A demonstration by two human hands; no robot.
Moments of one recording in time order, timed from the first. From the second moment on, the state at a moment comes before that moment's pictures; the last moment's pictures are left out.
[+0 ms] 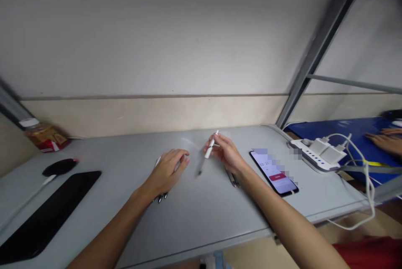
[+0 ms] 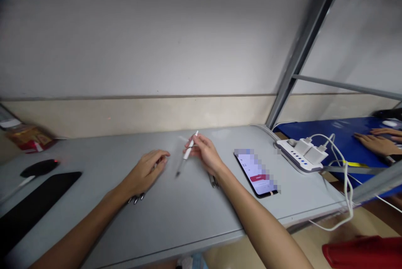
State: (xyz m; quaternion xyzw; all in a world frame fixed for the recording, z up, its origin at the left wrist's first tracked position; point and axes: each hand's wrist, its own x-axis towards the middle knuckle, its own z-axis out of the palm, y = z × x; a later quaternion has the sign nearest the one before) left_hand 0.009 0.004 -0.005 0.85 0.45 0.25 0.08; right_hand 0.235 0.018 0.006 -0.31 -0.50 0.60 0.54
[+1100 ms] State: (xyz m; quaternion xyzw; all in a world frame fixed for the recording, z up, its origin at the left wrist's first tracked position) left_hand -0.004 0.011 -0.013 0.79 0.60 0.10 -0.10; right_hand 0.252 0.024 0.006 -0.23 -0.39 0.69 0.57
